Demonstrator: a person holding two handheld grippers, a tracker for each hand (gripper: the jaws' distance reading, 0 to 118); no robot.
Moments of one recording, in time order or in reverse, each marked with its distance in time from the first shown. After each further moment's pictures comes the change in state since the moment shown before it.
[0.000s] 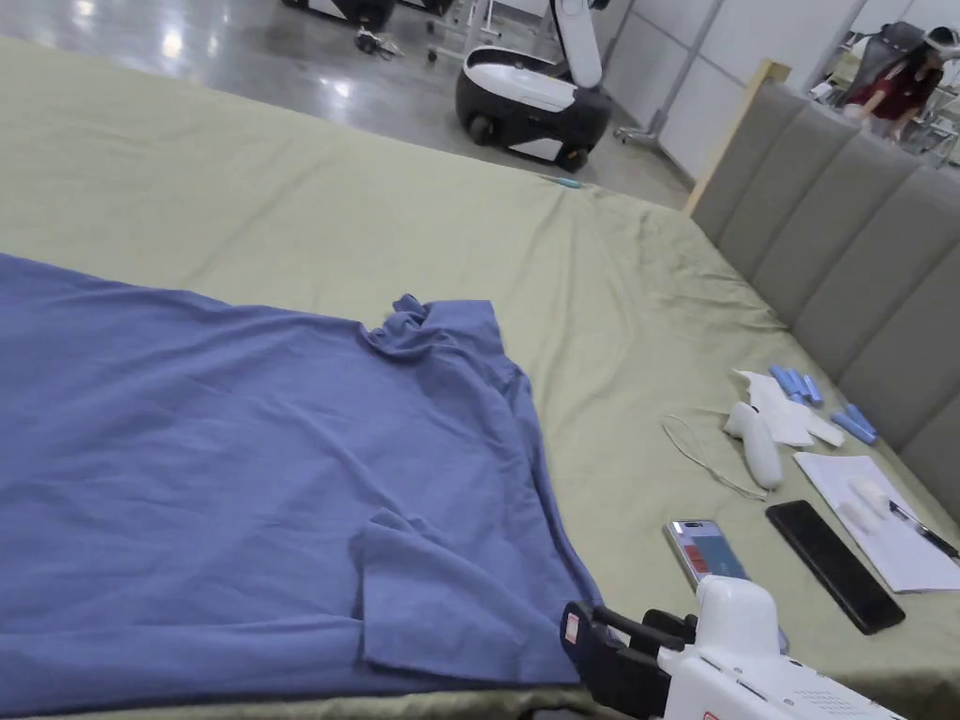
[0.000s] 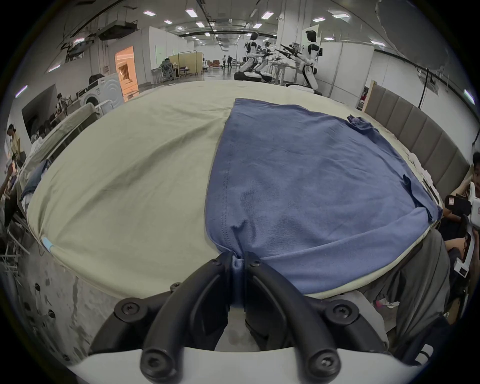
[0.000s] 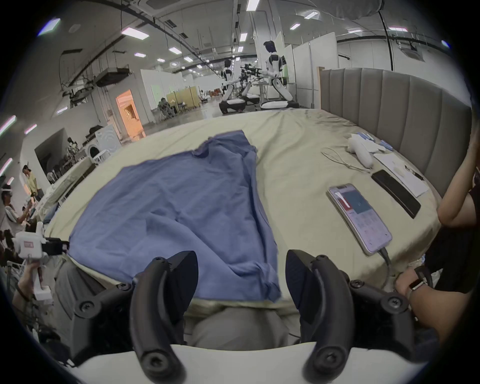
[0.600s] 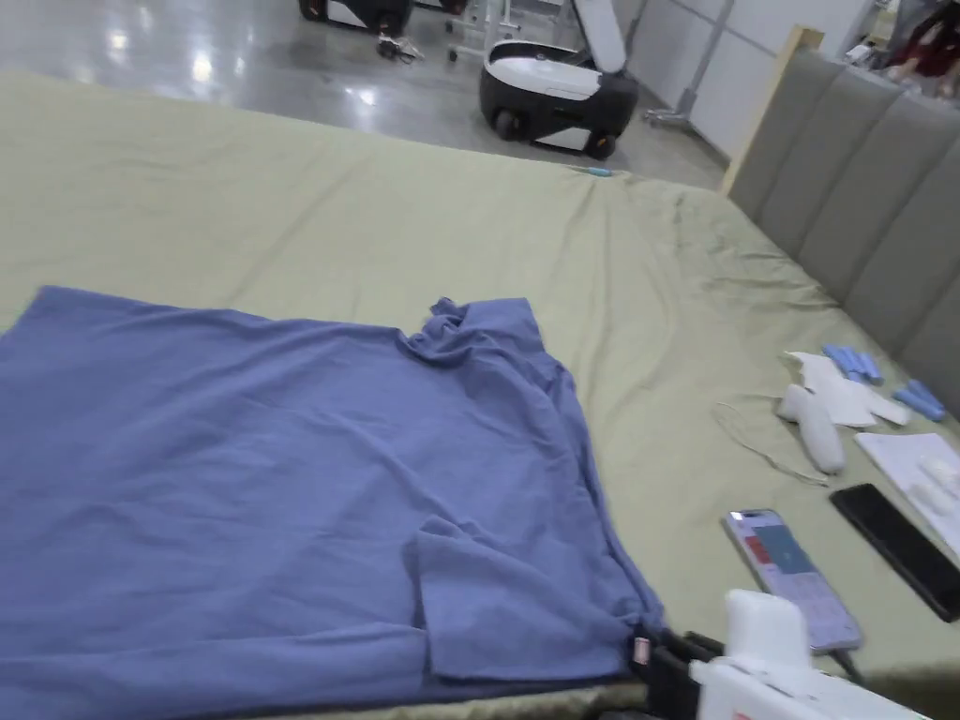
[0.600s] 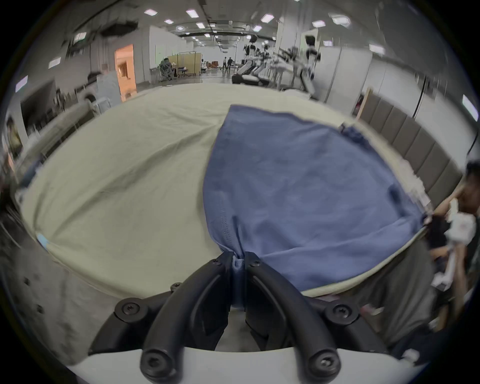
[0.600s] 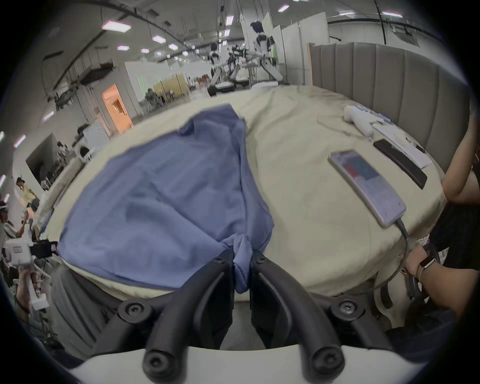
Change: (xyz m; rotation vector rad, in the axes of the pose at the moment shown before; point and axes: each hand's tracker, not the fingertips) left arm 0.000 0.014 0.029 0.035 -0.144 0.104; right arm -0.001 -0.013 -0.028 -0.037 0.005 -0.091
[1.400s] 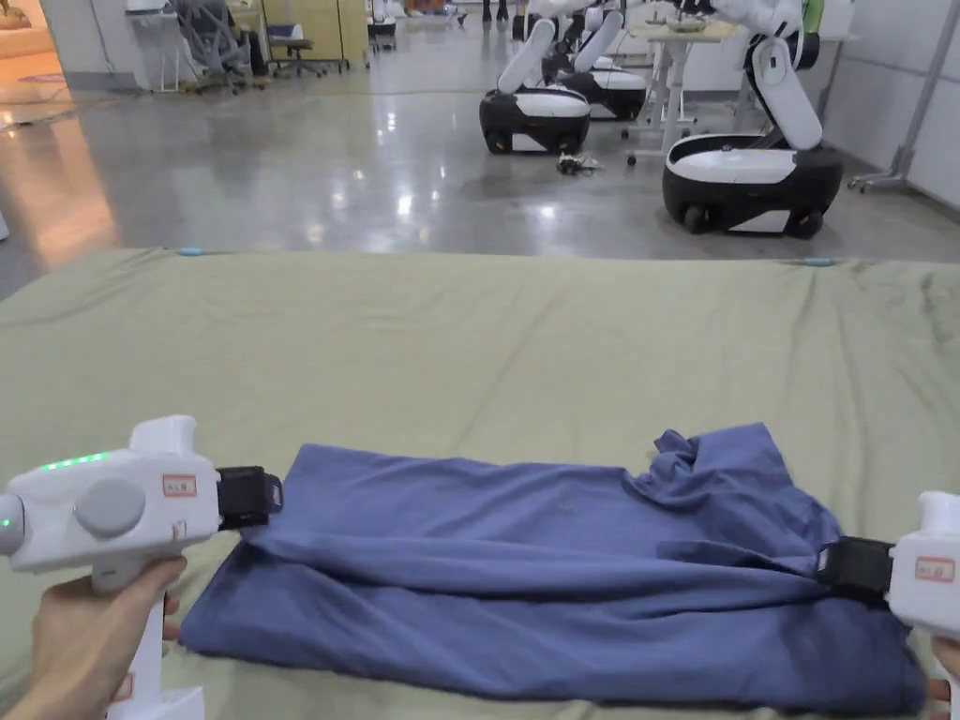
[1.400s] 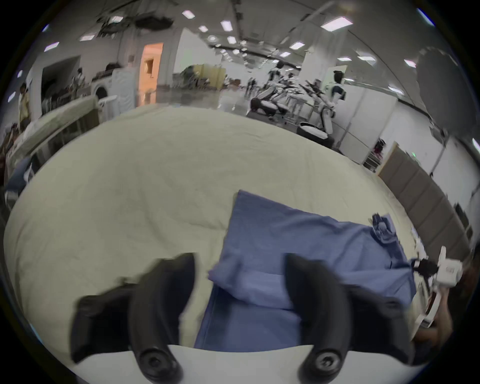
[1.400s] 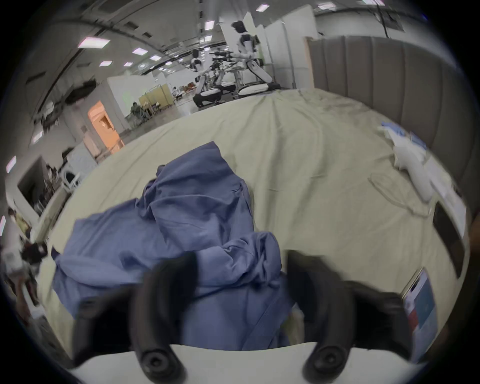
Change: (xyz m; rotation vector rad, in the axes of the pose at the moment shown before) left arm -0.009 0.206 -0.156 0.143 0.094 0.055; right arm -0.021 0.171 -0.177 -0.015 -0.079 -0.018
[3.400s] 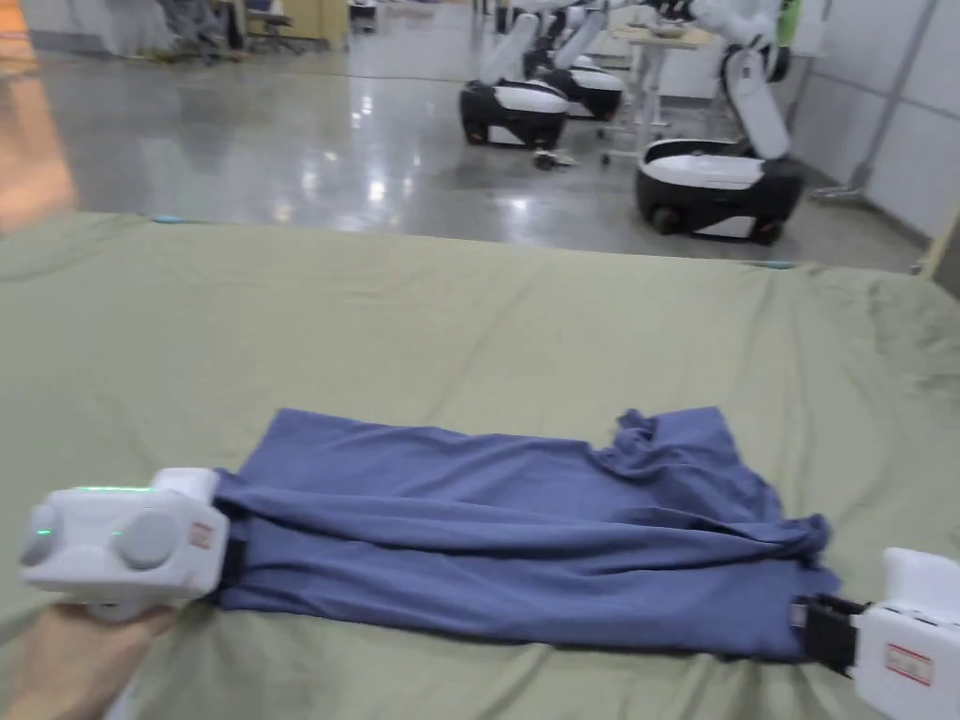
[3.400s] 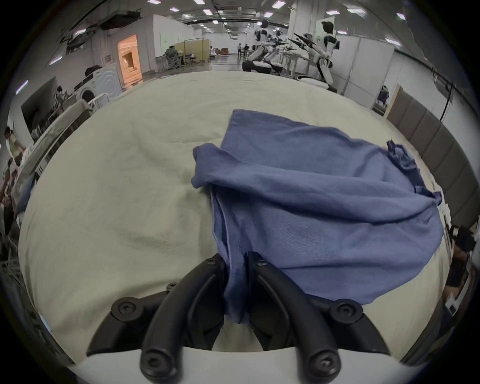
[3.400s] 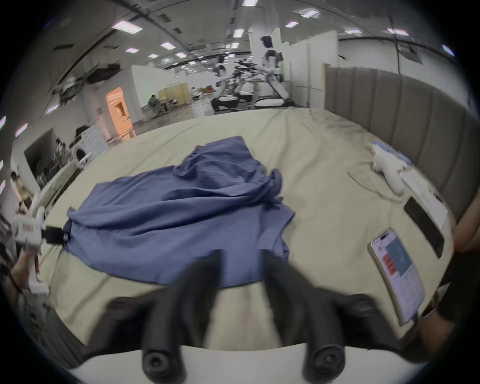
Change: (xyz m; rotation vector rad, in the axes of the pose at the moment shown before) left arm 0.007 -0.071 -0.021 -0.250 0.089 -0.135; right arm 0.001 -0.074 0.079 0.053 0.027 0.041
